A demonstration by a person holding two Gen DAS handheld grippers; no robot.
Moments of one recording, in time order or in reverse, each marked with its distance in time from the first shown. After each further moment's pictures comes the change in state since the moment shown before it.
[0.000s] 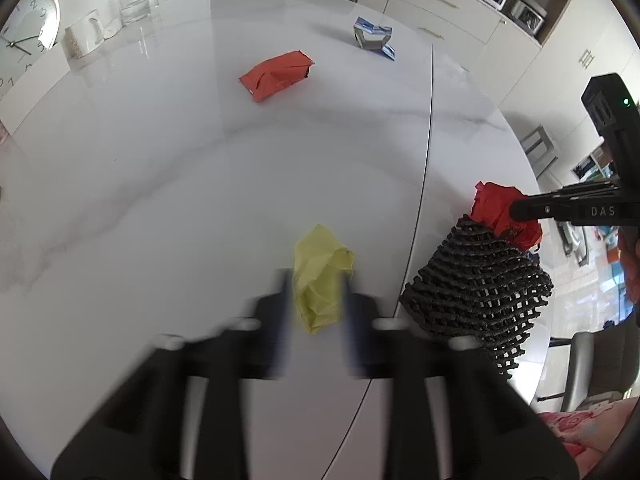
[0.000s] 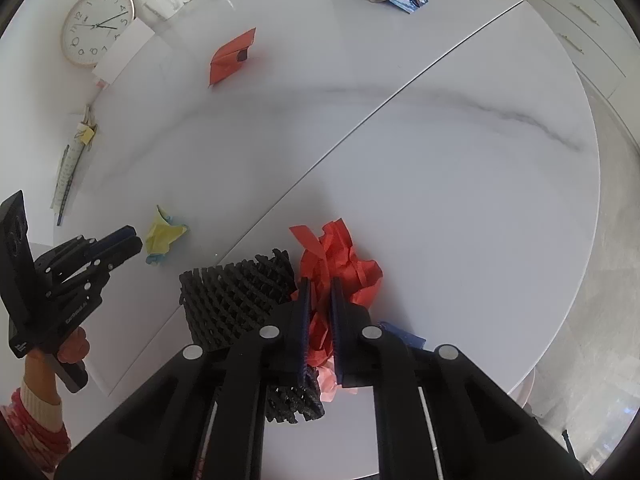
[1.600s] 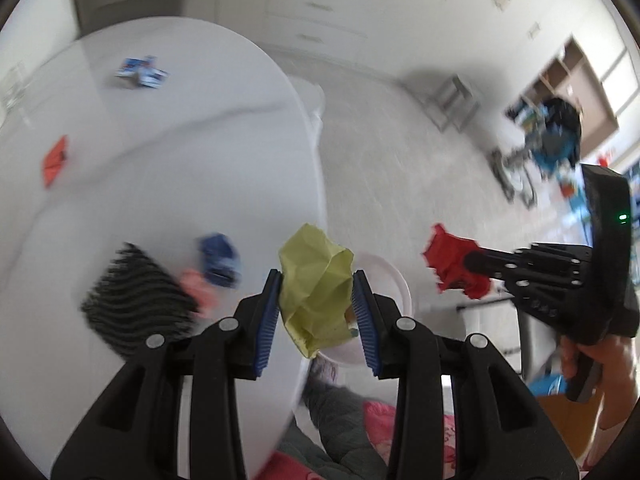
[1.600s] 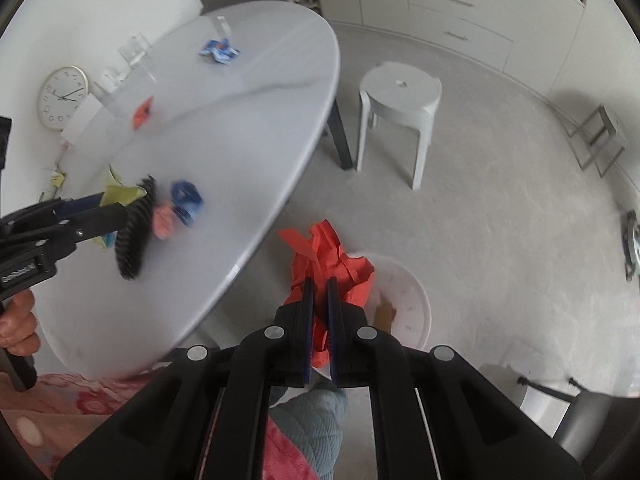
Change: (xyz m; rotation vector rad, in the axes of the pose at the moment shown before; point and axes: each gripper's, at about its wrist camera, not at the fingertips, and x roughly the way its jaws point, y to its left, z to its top) left arm -0.037 -0.299 -0.001 0.231 0.093 -0.187; right arm -0.130 -0.164 -0.211 0.224 -0.215 -0.160
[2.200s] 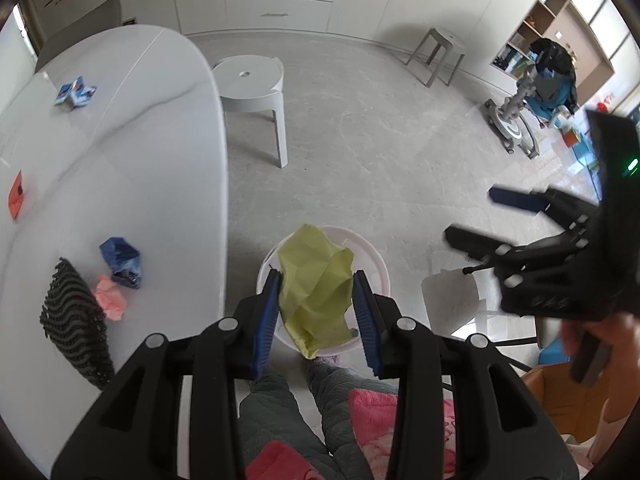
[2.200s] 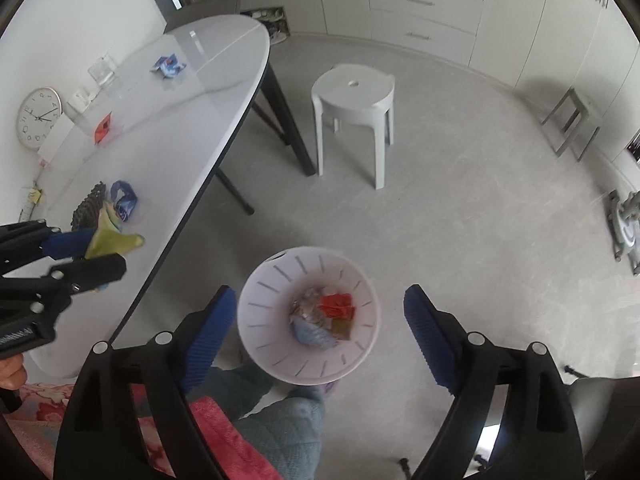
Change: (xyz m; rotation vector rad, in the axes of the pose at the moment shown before) left arm 0.047 -0.103 -0.002 0.132 0.077 0.048; right arm -0.027 -0.075 -0.025 0.053 -0.099 -0.074
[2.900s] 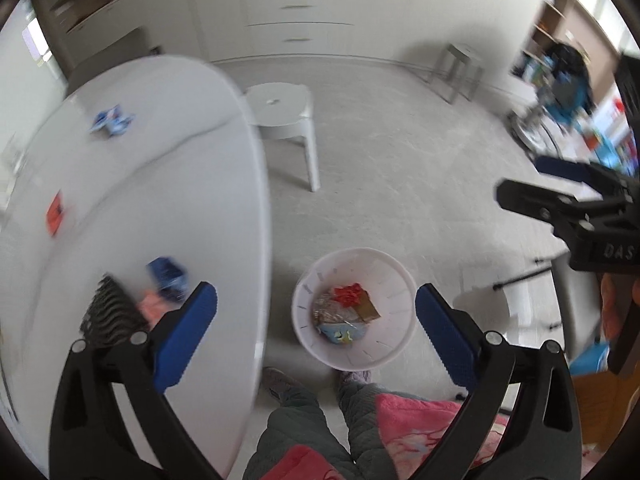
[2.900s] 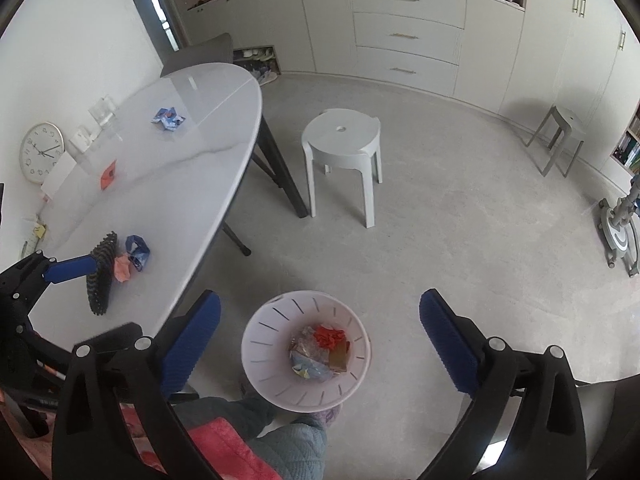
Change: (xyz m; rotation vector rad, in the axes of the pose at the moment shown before) left arm -0.032 0.022 0.002 -0.034 -0.095 0.136; right arm -0.033 0.010 0.027 0.027 -0.110 0.012
